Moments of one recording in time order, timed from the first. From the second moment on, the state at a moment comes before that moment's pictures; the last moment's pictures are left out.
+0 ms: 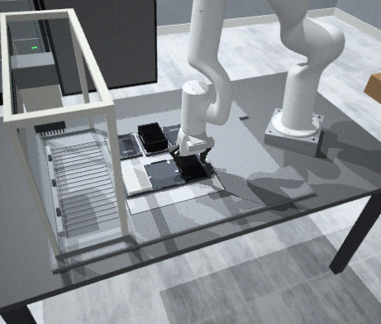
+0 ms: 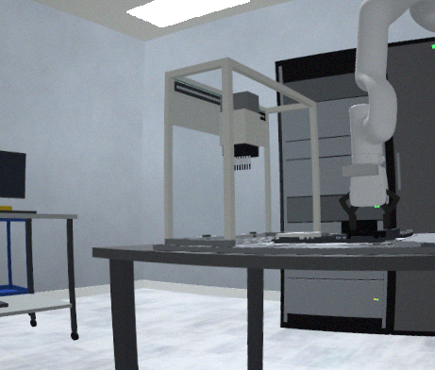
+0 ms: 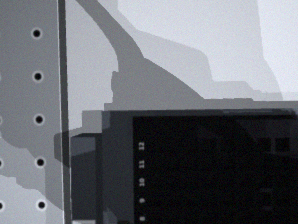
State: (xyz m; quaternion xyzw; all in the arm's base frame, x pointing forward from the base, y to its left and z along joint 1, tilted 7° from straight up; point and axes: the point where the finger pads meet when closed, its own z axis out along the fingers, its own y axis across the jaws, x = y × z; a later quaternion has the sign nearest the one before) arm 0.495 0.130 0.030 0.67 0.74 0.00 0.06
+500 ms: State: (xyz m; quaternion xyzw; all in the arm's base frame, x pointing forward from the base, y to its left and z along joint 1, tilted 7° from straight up) arm 0.493 0.131 0.051 0.67 0.74 0.00 0.06
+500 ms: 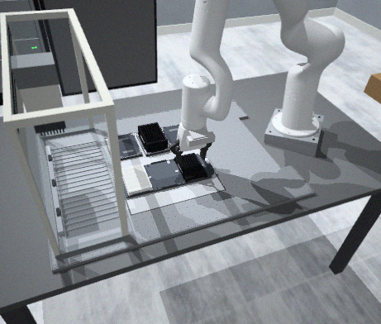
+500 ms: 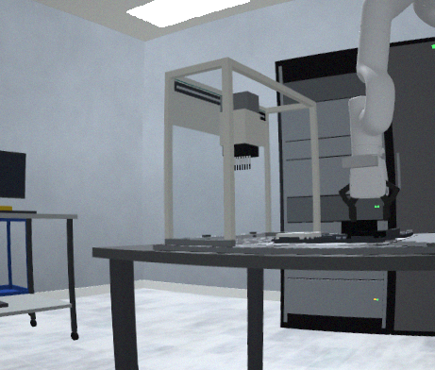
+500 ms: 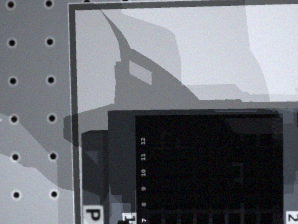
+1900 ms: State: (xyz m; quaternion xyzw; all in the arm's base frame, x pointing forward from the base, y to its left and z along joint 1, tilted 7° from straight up) arm 0.488 0.136 0.114 0.67 0.74 0.00 0.06
